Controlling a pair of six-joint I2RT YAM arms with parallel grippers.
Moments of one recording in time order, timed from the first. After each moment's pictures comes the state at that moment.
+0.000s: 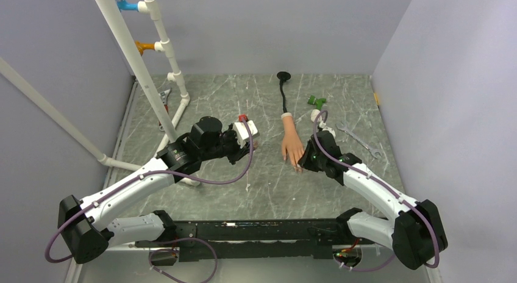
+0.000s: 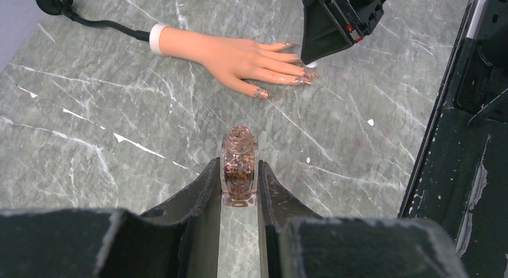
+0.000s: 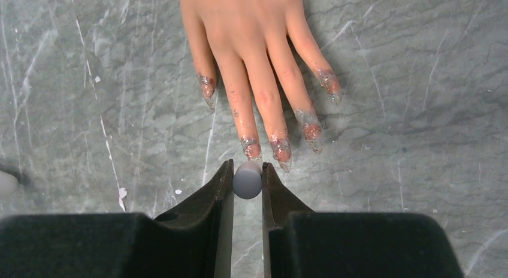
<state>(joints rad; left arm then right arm) -0.83 1.11 0.98 -0.26 0.23 0.21 0.46 1.08 0.60 -0.37 0.08 0.68</state>
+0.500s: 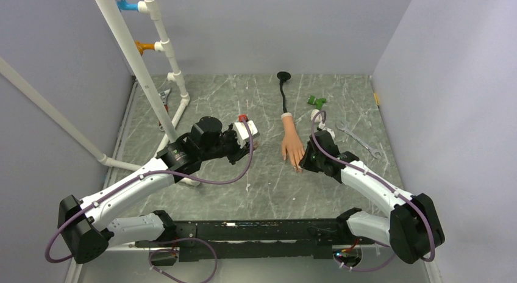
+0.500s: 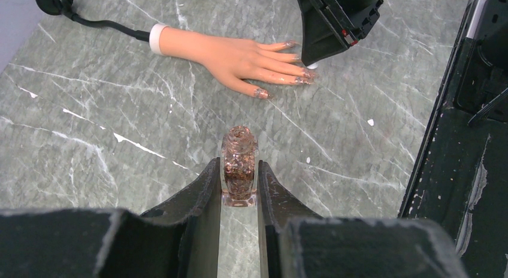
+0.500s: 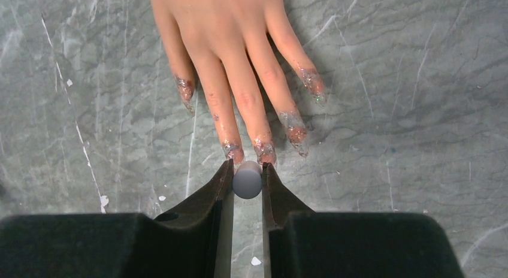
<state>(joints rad) -0.83 1.11 0.98 -0.26 0.23 0.21 0.45 1.13 0.60 -0.37 0.10 0.68</state>
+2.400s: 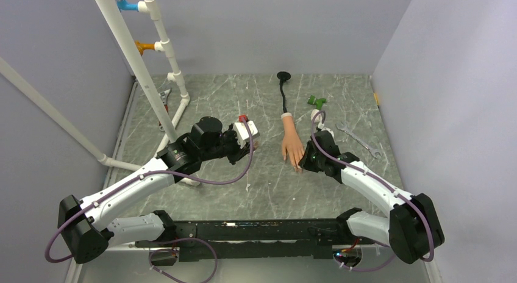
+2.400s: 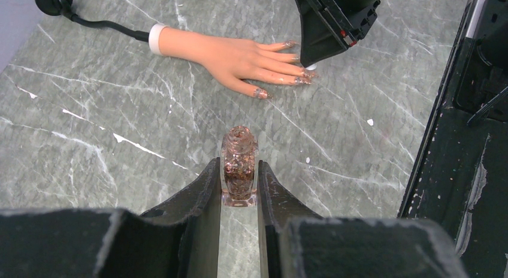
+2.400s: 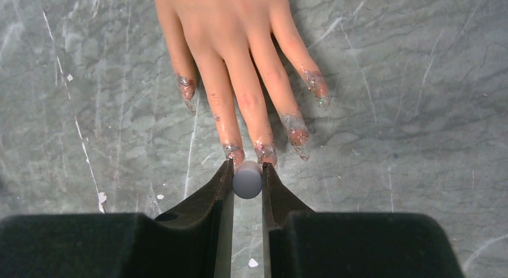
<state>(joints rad) -0.83 1.11 0.98 -0.26 0.23 0.21 0.44 1.13 0.59 -0.34 0.06 0.65</state>
